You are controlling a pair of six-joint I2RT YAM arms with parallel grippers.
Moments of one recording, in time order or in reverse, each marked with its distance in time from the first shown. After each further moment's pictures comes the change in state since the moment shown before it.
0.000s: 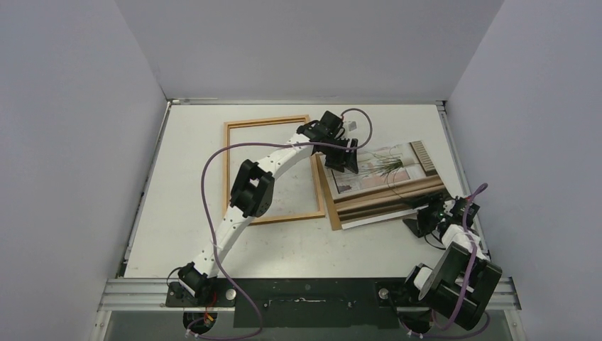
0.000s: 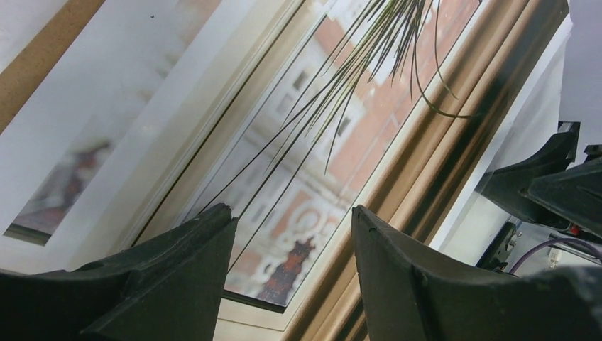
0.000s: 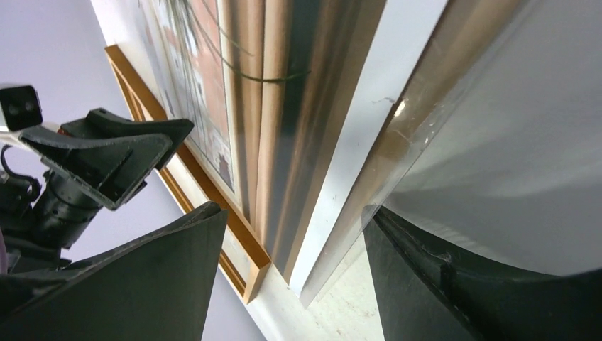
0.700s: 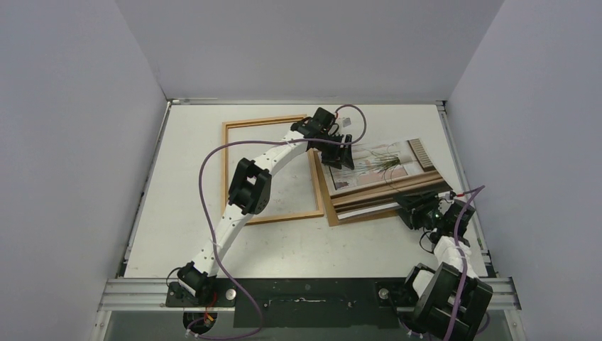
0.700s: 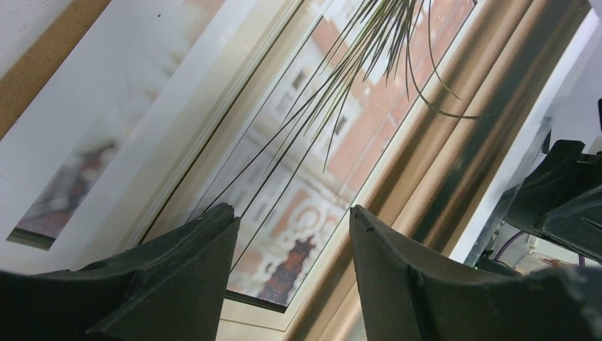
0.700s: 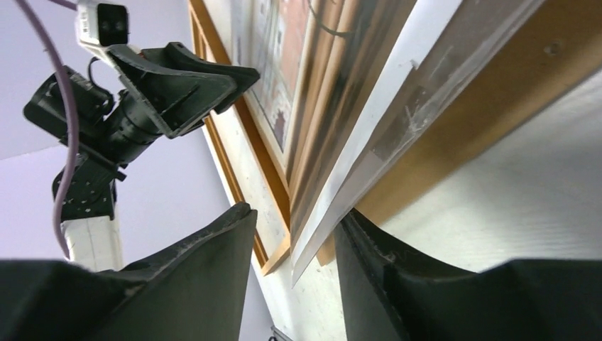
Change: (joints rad) left arm 0.053 0.040 0.046 -0.002 0.091 0.006; right arm 0.062 -0.145 -0.108 0.207 -0.148 0.118
